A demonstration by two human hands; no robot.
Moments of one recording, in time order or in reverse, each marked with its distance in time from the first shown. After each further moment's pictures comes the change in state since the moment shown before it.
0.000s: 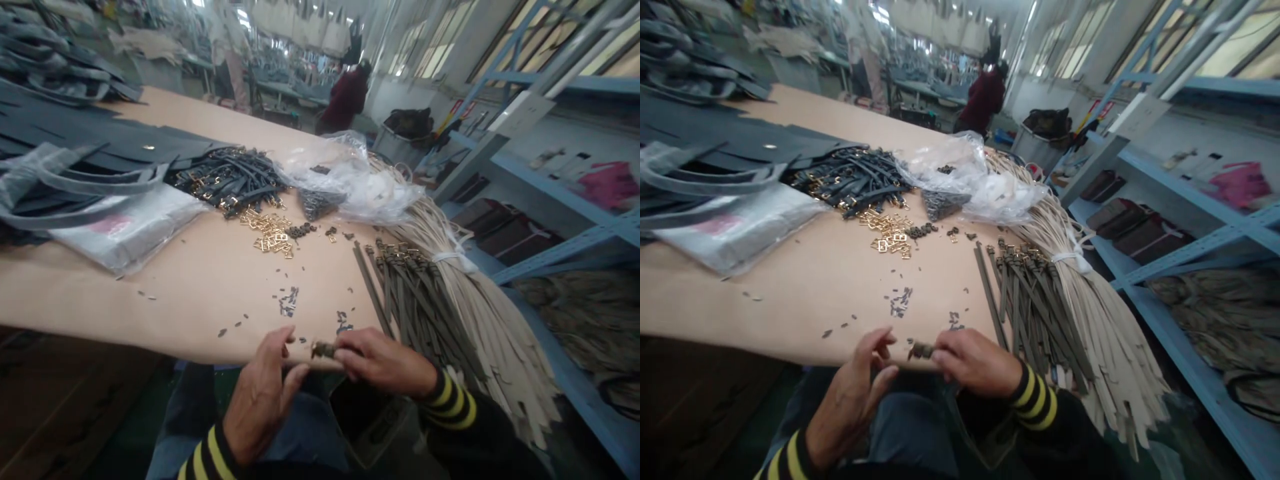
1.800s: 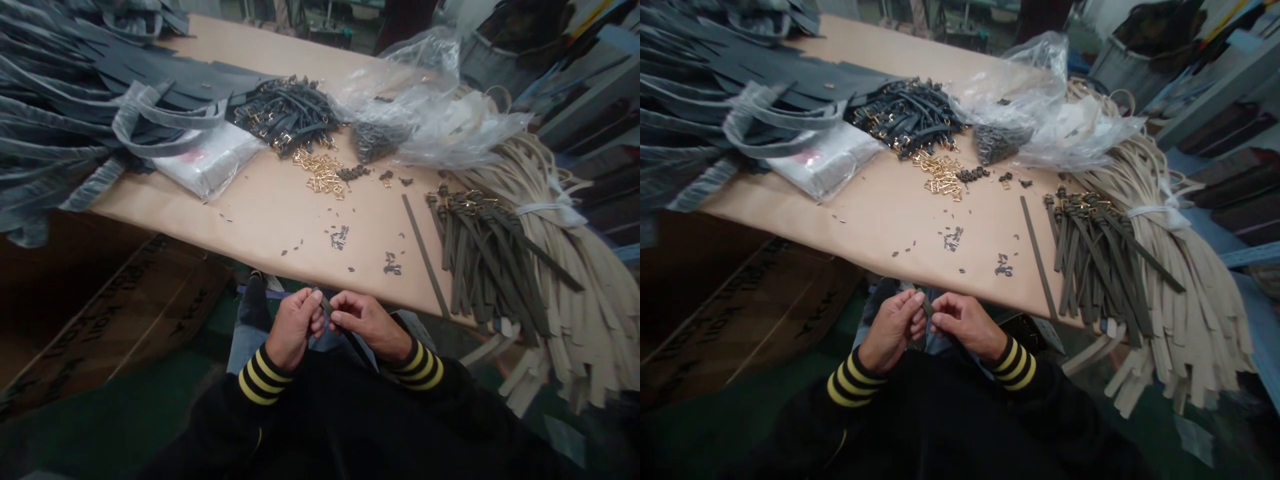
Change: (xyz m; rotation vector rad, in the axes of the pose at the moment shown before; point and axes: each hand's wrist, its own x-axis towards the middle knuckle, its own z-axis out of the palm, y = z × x) left_hand -0.040 0.019 -0.017 -1.300 -0.008 -0.985; right_hand 0.014 -0.014 0.105 0.909 -0.037 -0.018
